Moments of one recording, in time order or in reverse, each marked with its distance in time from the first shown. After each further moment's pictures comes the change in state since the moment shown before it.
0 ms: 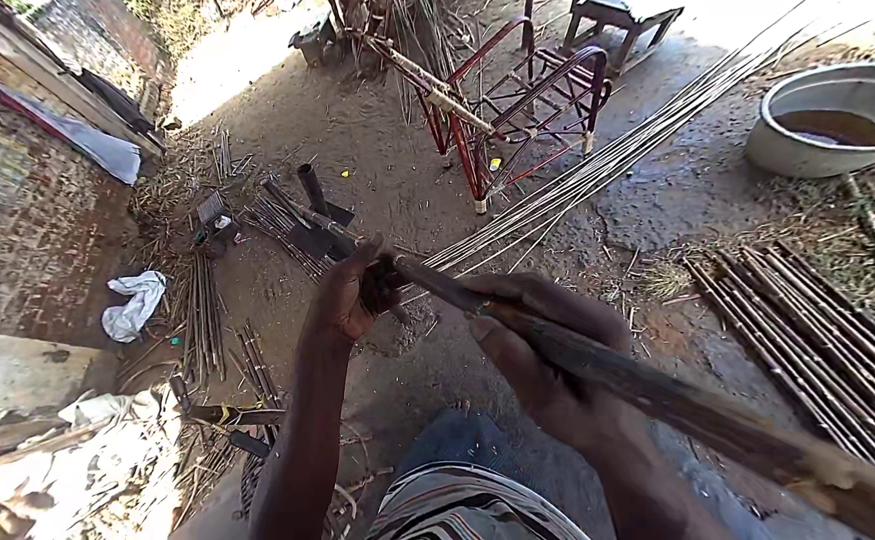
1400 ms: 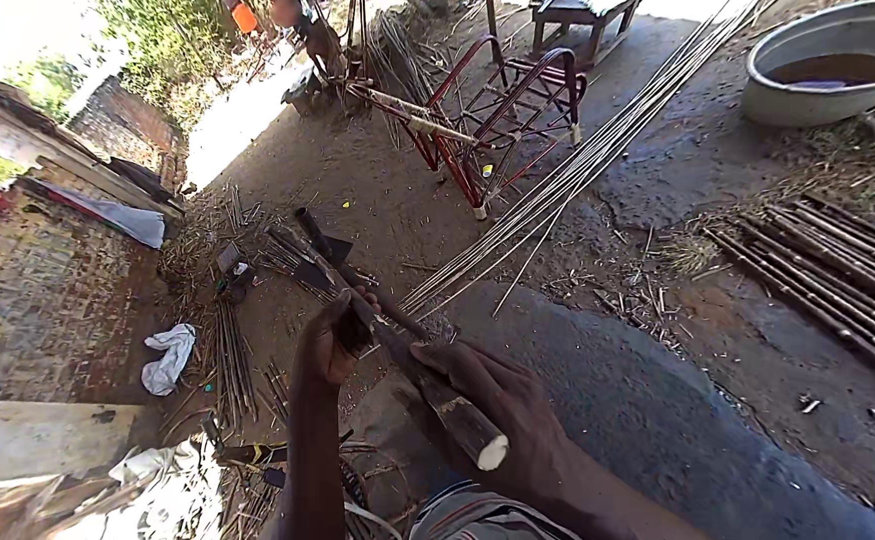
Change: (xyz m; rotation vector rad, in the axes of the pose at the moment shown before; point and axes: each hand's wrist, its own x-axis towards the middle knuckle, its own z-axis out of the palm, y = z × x) left_hand -0.037 -0.007 -0.035 0.035 0.047 0.091; right_hand -0.031 -0.011 0.043 -0.207 0.081 -0.235
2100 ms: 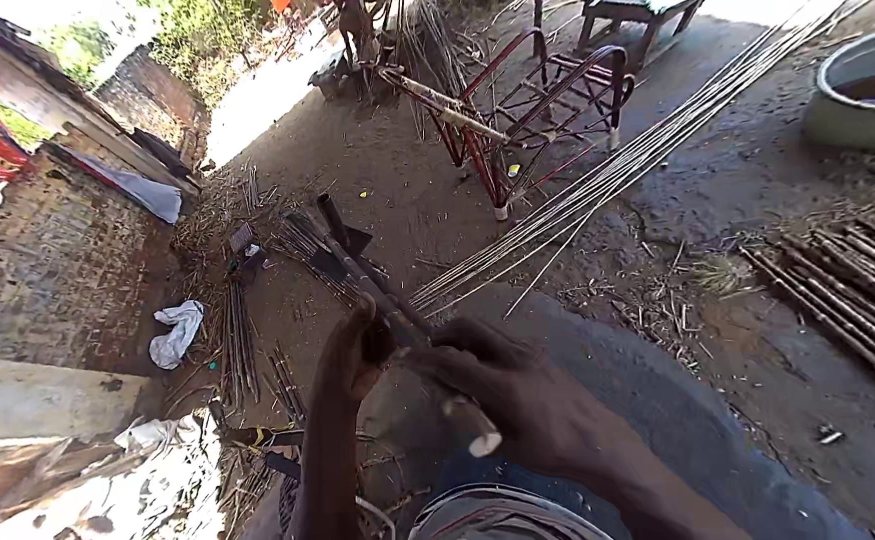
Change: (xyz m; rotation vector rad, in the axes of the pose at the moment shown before) left_hand -0.011 -0.008 0.010 0.075 0.014 -0.009; right_hand 0.028 0.026 -0.008 0.046 -0.363 -0.078
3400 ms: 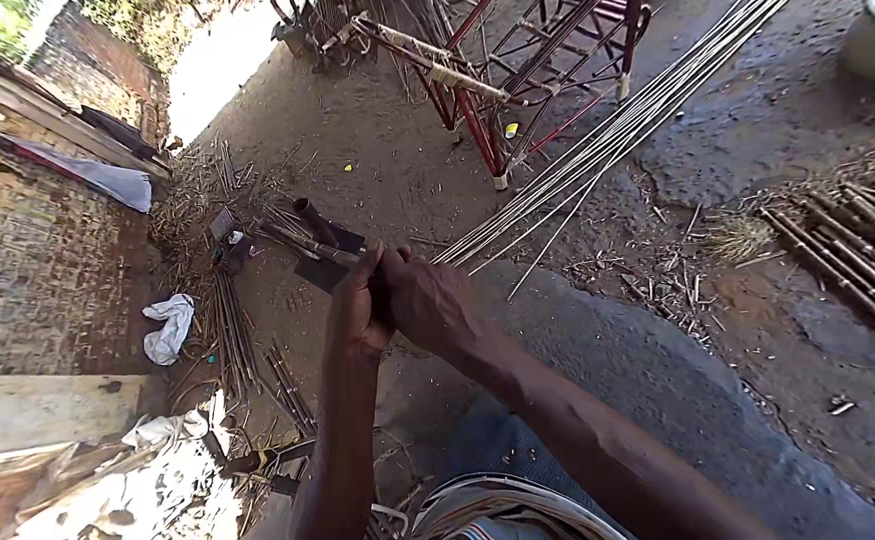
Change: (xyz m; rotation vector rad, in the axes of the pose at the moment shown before) left_hand 0.136 0.030 0.013 -0.214 0.156 -0.003; right_hand 0.138 0.115 0.088 -0.281 -0.216 0.568
